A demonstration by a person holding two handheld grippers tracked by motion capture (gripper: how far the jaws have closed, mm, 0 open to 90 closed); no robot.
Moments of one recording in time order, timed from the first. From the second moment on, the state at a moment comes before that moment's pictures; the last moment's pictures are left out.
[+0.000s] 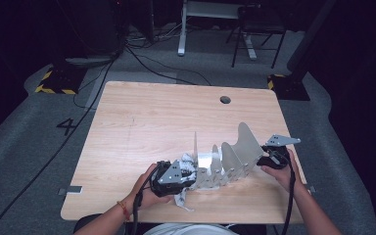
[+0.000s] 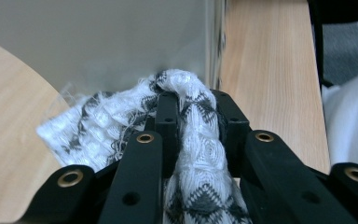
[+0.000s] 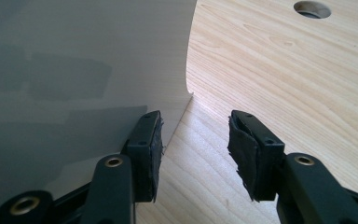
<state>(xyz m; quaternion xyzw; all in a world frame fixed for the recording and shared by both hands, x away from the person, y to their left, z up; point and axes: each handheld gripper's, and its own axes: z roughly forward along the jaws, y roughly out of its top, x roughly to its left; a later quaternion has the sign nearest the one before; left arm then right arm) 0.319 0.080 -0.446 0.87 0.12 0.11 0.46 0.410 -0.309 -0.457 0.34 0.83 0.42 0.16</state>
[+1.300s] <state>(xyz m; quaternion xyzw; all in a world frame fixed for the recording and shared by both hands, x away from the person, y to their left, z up) 0.332 0.090 -0.455 0.88 0.12 0.12 0.44 0.345 -0.322 -0.428 0.29 0.81 0.46 0.20</state>
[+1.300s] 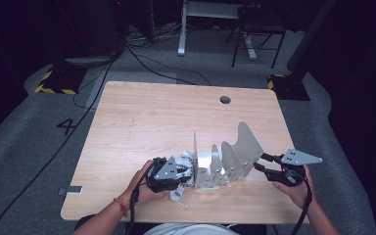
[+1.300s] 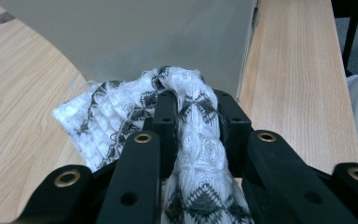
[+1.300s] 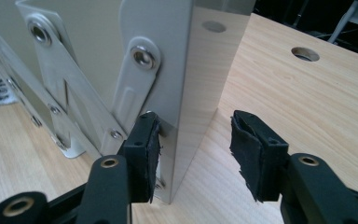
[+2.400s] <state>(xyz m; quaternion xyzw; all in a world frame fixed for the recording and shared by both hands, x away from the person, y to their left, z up) 0.335 0.056 -0.450 0.89 0.09 0.11 0.43 0.429 -0.305 -0.413 0.33 0.80 0.46 0.21</state>
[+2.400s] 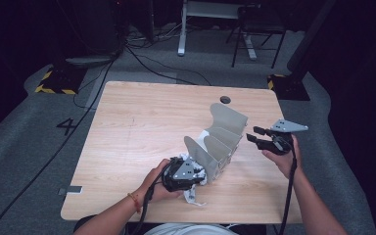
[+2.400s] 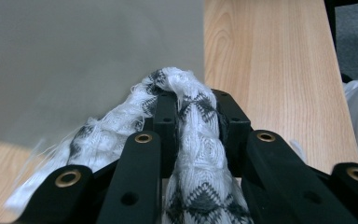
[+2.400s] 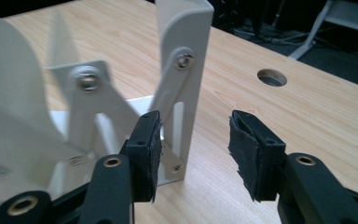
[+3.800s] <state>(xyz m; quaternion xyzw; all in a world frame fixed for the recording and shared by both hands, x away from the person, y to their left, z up) 0.370 0.122 -0.494 0.89 0.29 0.13 0.33 0.403 -0.201 -0.371 0.23 0.88 0.40 0.13</state>
